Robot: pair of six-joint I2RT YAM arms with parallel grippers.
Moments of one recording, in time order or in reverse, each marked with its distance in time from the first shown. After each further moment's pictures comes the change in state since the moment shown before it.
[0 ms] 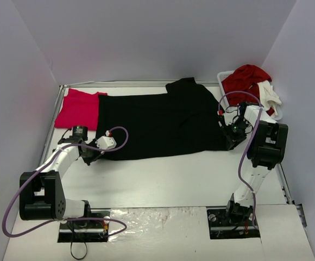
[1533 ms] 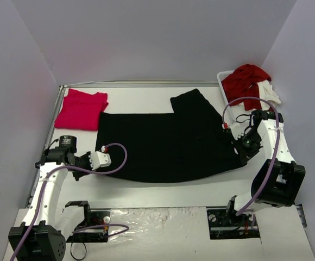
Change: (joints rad) left arm 0.047 -0.396 0.053 -0.544 0.059 0.242; right arm -0.048 -0.516 -0.201 -0.361 0.021 -0.242
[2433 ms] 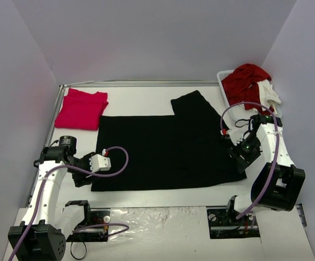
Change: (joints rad) left arm 0.000 0.010 0.034 -0.137 0.041 0.093; right arm 0.000 -0.057 -0.095 -0.015 0.021 -0.051
